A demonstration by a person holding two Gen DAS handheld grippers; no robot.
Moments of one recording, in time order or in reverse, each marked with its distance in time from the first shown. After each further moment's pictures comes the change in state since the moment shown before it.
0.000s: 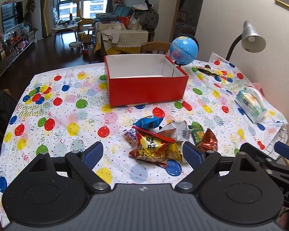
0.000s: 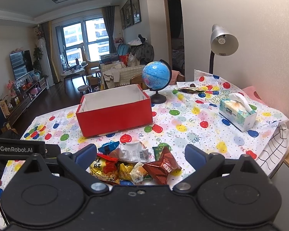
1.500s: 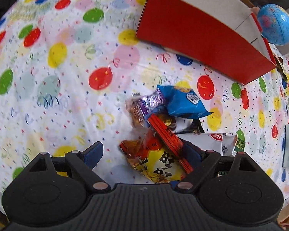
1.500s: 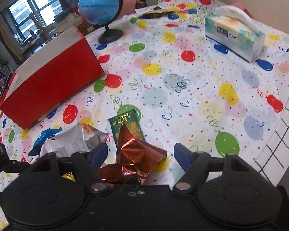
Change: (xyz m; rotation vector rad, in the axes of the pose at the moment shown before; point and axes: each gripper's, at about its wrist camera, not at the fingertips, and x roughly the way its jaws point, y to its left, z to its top) left arm 0.213 0.033 0.031 -0.515 0.518 0.112; right arm 0.203 -0.085 -0.017 0.287 0.414 -0.111
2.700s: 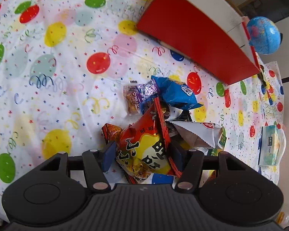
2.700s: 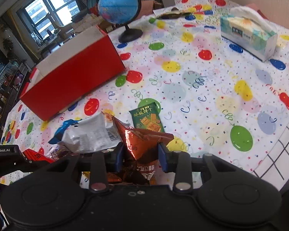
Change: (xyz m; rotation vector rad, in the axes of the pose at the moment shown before) left arm -0.010 0.036 -0.016 -0.040 0.003 -0.184; right arm -0.022 0.008 -0.016 -0.039 -0.029 0.114
